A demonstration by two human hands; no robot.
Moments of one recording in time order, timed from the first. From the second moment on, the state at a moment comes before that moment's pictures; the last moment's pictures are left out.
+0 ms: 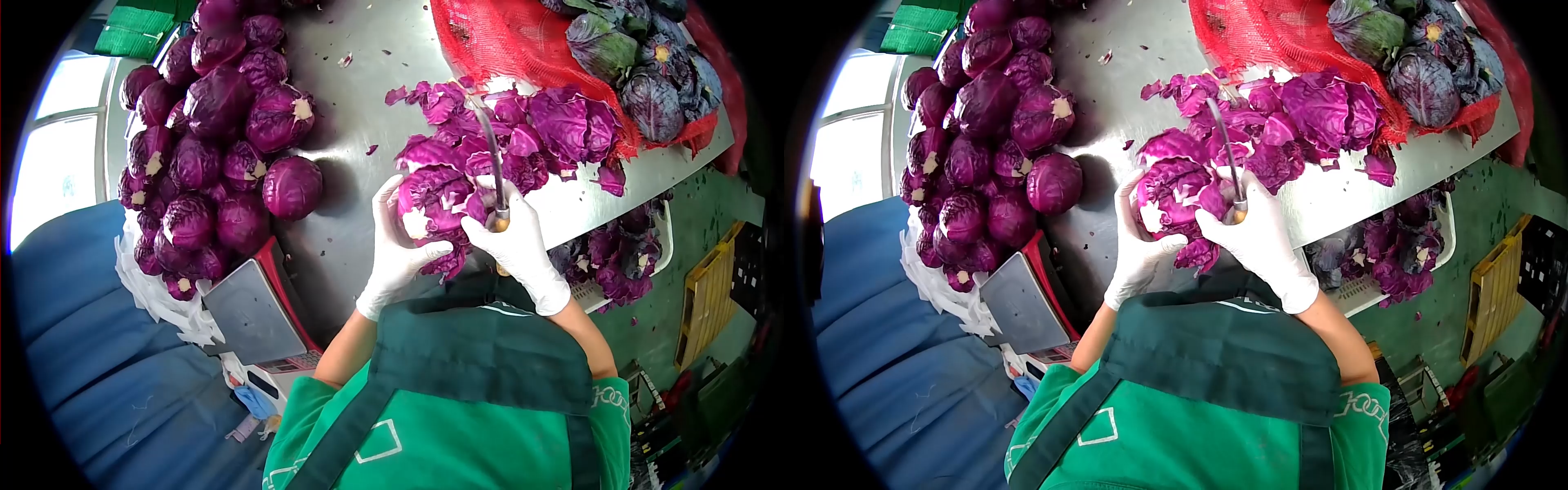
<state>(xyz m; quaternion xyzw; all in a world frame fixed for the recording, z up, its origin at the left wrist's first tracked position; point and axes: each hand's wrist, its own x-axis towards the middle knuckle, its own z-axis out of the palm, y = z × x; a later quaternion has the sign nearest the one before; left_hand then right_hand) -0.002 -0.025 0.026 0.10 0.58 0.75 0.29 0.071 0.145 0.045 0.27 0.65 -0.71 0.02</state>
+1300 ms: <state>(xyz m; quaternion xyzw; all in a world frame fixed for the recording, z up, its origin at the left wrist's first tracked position) -0.026 -0.015 0.028 0.20 0.65 0.64 0.35 0.071 0.173 0.027 0.19 0.80 -0.57 -0.02</state>
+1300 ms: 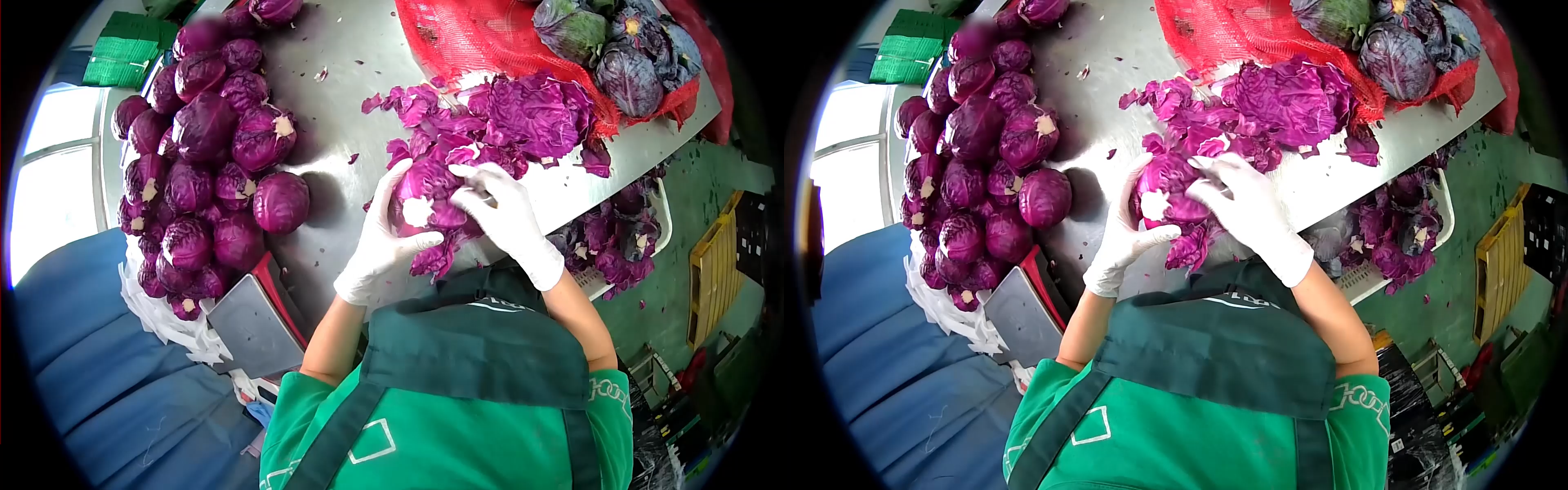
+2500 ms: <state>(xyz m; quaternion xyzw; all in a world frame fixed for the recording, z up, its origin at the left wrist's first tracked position) -0.030 0.004 0.002 0.31 0.84 0.40 0.21 0.068 0.148 -0.002 0.08 0.98 -0.19 -0.01</state>
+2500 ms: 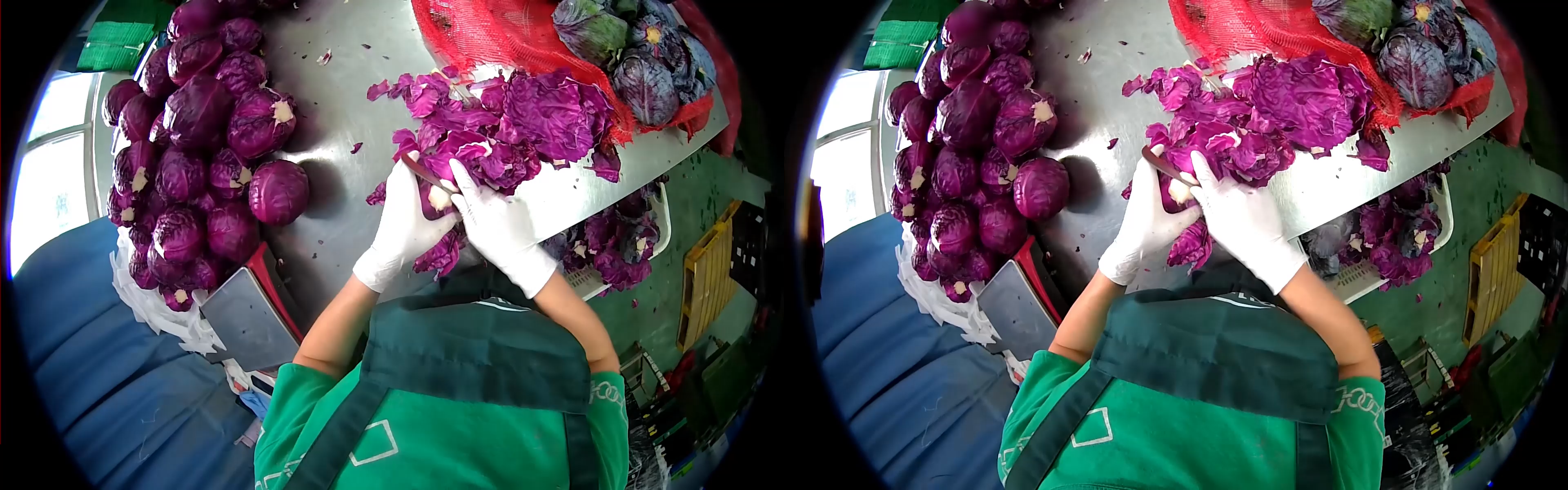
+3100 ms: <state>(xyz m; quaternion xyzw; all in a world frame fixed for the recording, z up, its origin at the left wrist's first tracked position) -0.001 -0.044 -0.028 0.27 0.81 0.48 0.19 0.054 0.179 0.028 0.22 0.83 -0.51 0.02</state>
